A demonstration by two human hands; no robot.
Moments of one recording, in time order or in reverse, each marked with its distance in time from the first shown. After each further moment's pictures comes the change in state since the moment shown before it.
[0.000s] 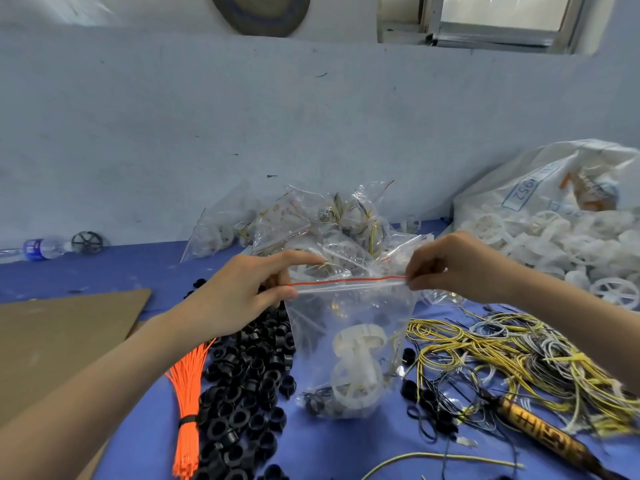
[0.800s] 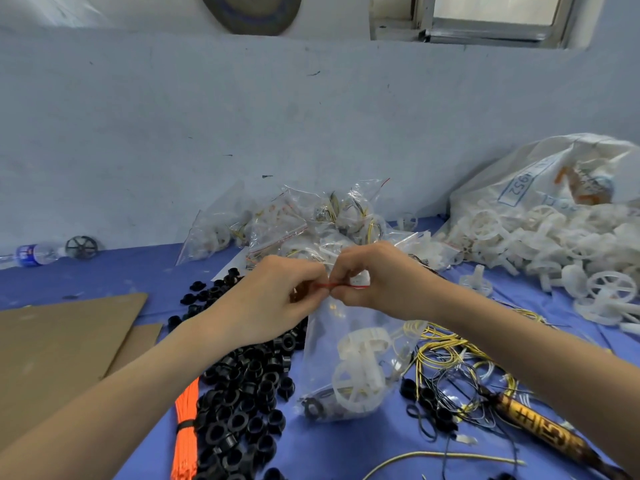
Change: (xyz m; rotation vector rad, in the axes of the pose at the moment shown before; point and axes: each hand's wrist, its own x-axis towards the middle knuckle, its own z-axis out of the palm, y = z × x) left_hand 0.018 0.026 0.019 0.079 0.001 0.033; right_hand 0.025 -0.069 0.036 0.160 0.034 -0.185
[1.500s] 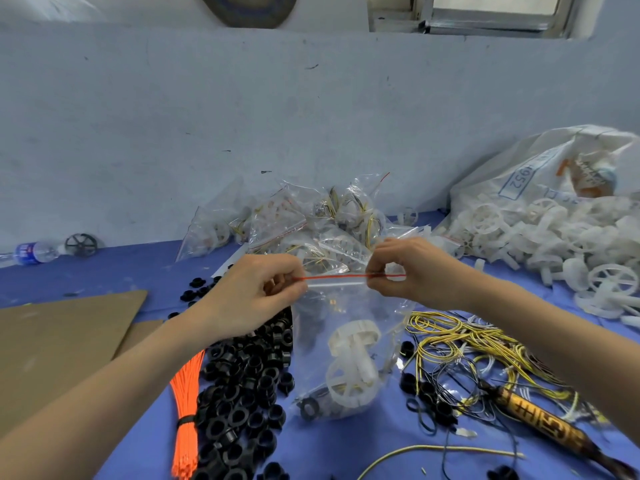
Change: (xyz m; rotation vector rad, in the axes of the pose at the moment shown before) left_hand -0.012 -0.024 0.000 -0.130 0.039 -0.075; right_hand -0.019 0.043 -0.015 -0.186 -0.008 0.018
